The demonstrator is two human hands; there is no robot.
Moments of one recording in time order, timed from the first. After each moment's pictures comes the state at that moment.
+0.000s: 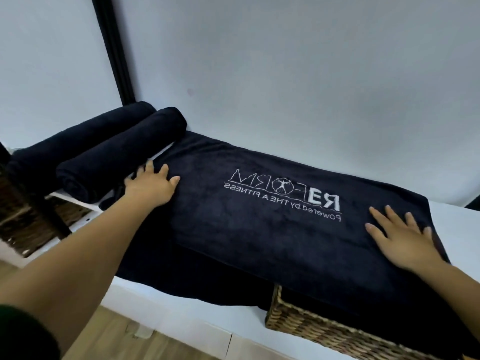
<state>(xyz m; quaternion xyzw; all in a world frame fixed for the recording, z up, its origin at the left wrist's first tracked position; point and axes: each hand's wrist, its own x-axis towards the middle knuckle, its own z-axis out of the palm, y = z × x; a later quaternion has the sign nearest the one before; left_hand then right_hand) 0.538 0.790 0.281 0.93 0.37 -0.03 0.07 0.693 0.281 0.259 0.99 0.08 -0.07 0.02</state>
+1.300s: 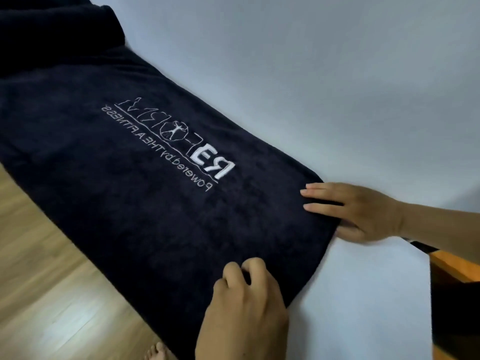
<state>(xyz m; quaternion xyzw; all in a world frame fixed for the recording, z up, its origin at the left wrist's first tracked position) 0.603 0.262 0.277 0.98 0.20 -0.03 0.08 0.931 0.190 0.287 0.57 0.82 0.00 0.03</state>
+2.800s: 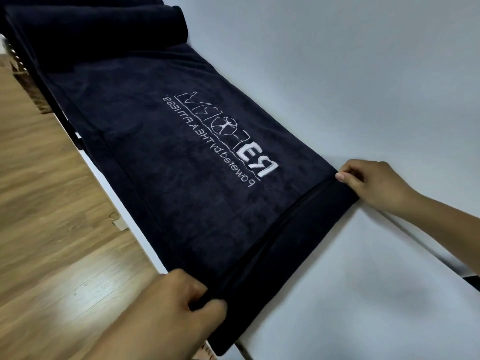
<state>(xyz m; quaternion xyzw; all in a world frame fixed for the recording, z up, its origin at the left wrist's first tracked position) 0.511 0.325 0.284 0.76 0.40 0.01 0.52 0.909 0.271 0.299 0.85 0.50 -0.10 -0.14</state>
